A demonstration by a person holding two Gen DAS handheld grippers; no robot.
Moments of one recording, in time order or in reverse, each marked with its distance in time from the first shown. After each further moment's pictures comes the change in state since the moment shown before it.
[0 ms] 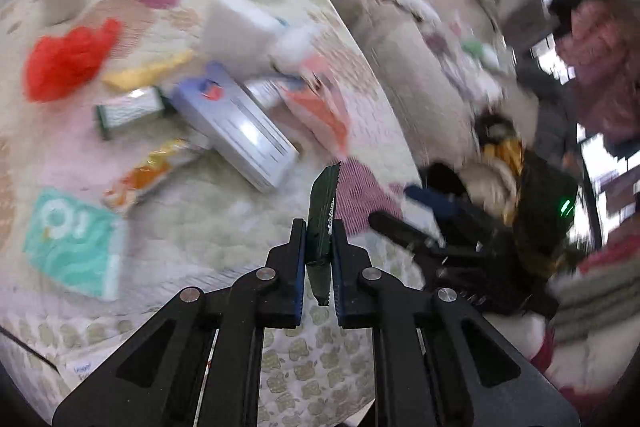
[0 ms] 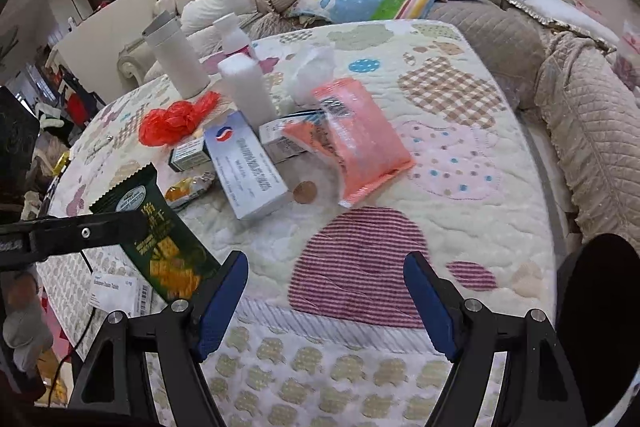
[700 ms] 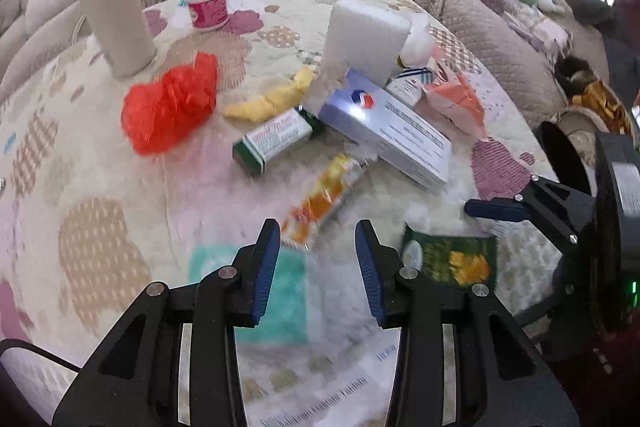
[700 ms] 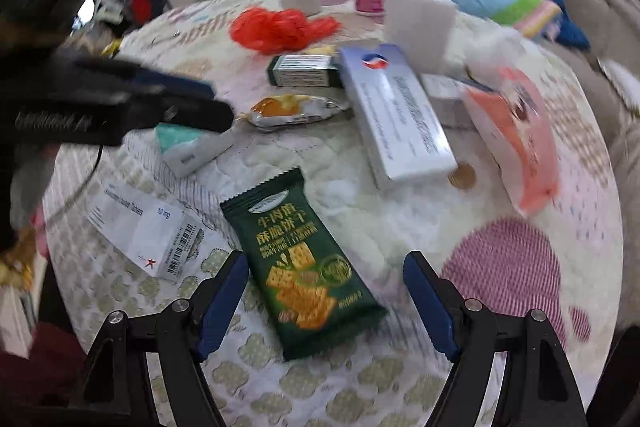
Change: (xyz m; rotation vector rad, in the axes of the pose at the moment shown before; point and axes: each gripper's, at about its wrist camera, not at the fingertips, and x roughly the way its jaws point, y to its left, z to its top) left arm -0.010 0.065 0.015 0.204 -0.032 0.369; right arm 0.063 0.098 -0.023 -0.424 0.095 0.092
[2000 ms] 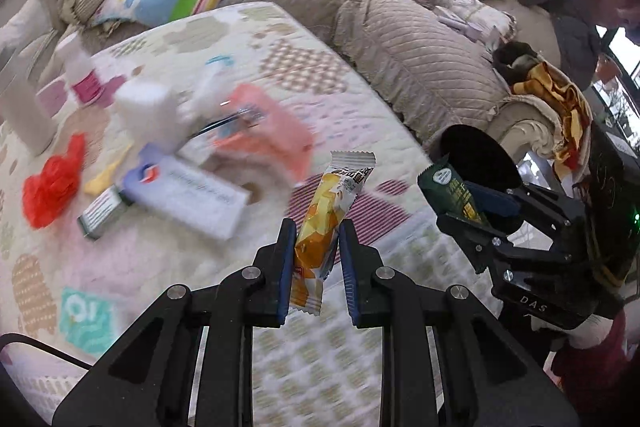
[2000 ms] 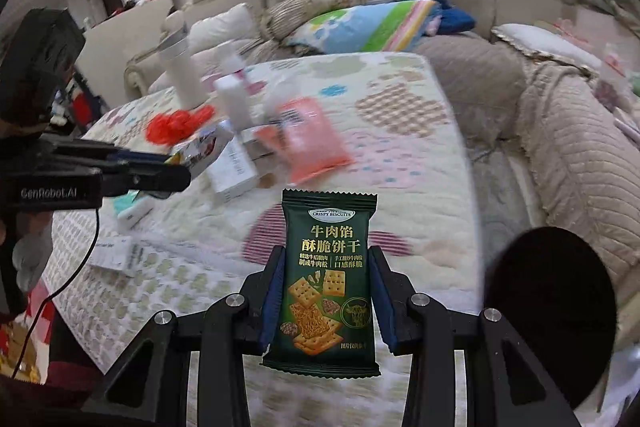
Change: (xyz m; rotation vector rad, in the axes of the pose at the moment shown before) left arm -0.021 -0.165 0.033 0.103 -0.051 -0.130; right arm -0.130 -0.114 -0.087 0.383 -0.218 -0.169
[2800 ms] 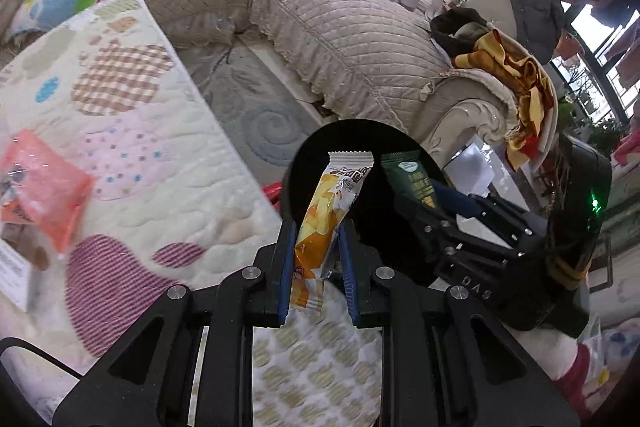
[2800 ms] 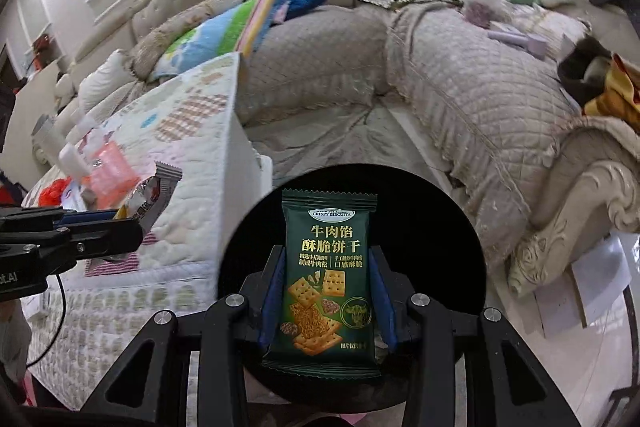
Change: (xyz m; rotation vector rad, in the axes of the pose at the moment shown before) left arm 0.097 -0.143 0.047 0.057 0.092 -0.195; right arm -0.031 -0.165 -0.040 0.330 0.025 -0.236
